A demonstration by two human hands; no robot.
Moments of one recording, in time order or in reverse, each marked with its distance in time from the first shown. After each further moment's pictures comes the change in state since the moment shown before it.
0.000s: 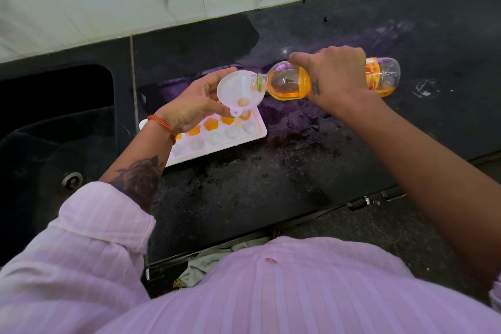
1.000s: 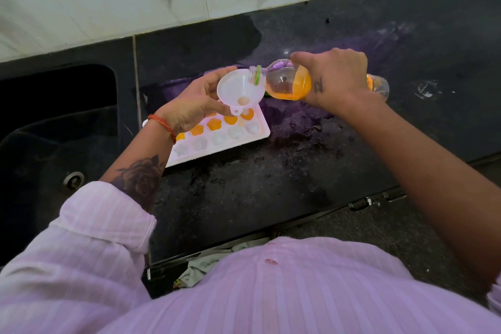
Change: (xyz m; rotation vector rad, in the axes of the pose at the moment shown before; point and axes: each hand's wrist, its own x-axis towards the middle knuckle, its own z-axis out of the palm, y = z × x) left_hand -0.001 -0.001 -0.008 -0.031 0.008 0.005; right_hand 0.001 -0.006 -0.003 0.147 -0.063 0.072
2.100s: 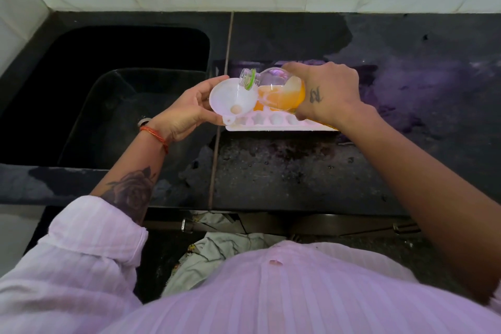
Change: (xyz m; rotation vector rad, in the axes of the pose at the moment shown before) left_hand -0.154 -0.056 -0.077 -0.140 0.319 0.041; right_hand -0.014 -0.144 -0.020 0.206 -0.131 -0.283
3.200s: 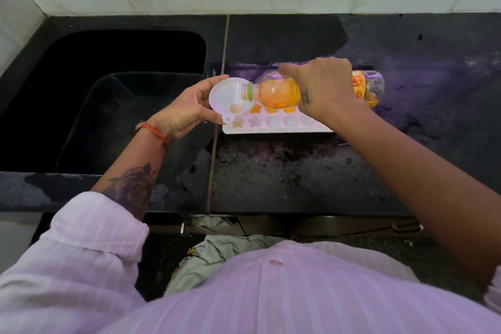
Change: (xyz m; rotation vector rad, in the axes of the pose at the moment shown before) left_hand 0.010 0.008 0.002 0.056 0.011 -0.034; right_hand 0.012 0.004 0.003 -0.246 0.118 -0.114
